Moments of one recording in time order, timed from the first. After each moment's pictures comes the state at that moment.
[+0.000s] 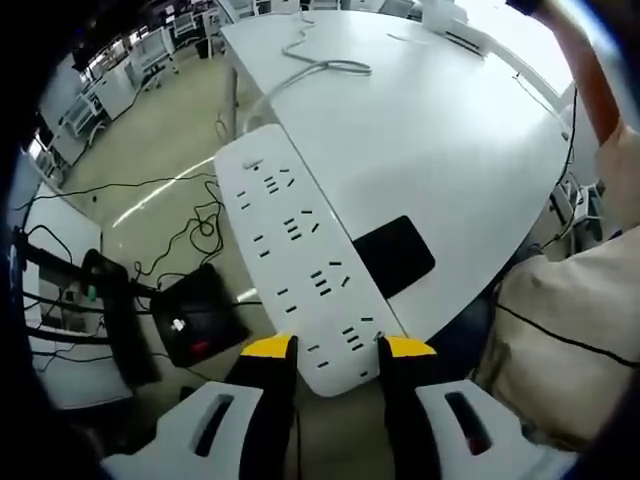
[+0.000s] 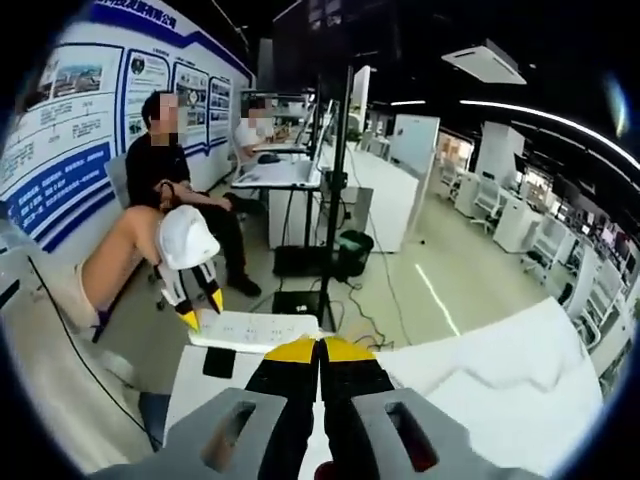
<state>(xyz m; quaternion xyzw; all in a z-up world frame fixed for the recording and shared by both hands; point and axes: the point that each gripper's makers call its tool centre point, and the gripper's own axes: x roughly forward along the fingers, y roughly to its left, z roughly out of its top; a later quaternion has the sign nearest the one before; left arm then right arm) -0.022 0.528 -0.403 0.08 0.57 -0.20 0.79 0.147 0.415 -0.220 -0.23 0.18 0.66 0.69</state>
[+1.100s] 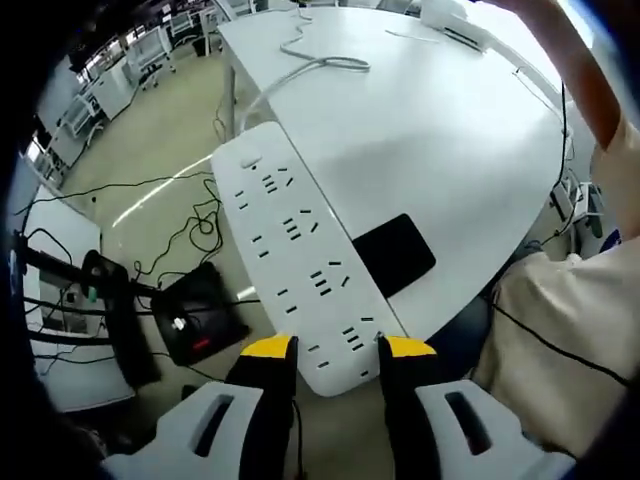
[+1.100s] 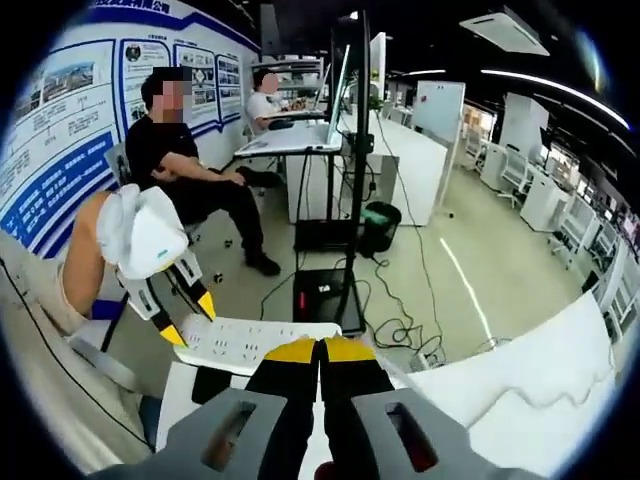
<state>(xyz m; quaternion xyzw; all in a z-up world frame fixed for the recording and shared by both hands) -0.025 0.526 -0.402 0.08 0.58 -0.20 0.79 0.137 0.501 -0.283 -0.26 0.24 0.68 0.65</state>
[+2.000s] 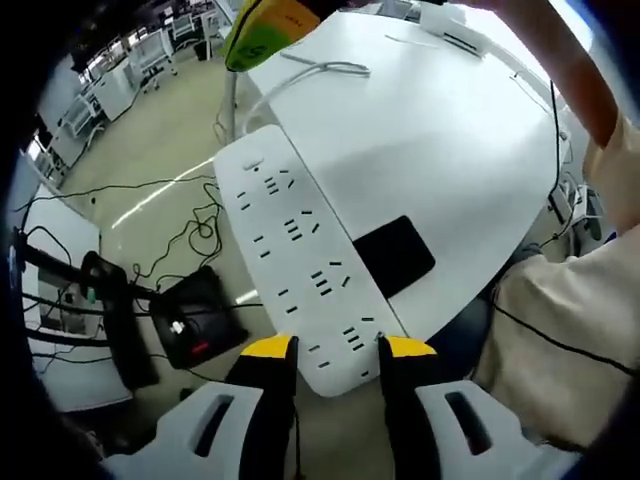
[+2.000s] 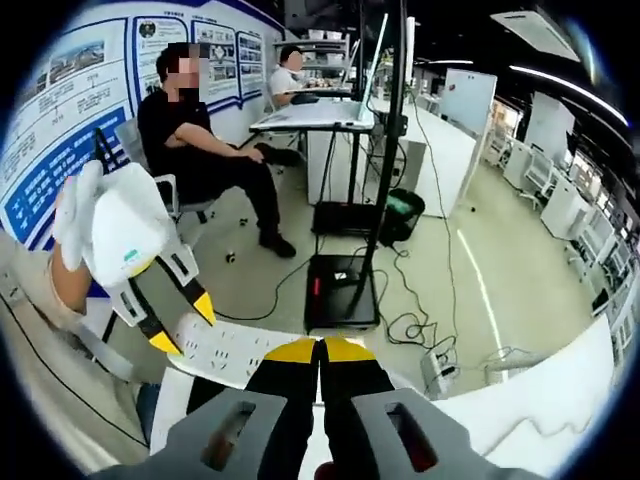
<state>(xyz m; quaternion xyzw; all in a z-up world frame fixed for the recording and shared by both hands) -0.028 0.524 -0.402 0.08 0.57 -0.21 0.79 0.107 0.539 -0.316 -0.30 0.26 0.70 0.60</state>
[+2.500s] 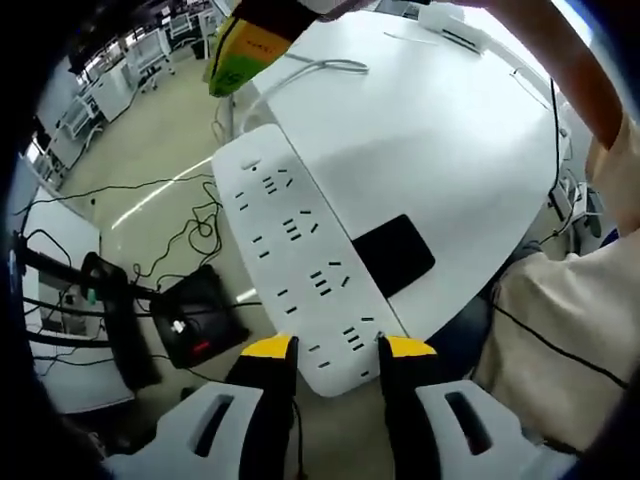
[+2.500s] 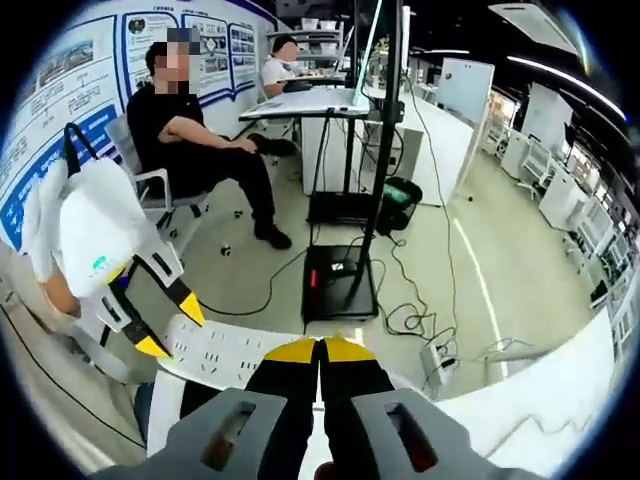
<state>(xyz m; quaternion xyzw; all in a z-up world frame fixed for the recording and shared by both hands) -0.022 0.528 -0.403 0.08 0.57 -0.21 0.79 0.112 0.546 -0.333 -0.31 0.28 0.68 0.60</state>
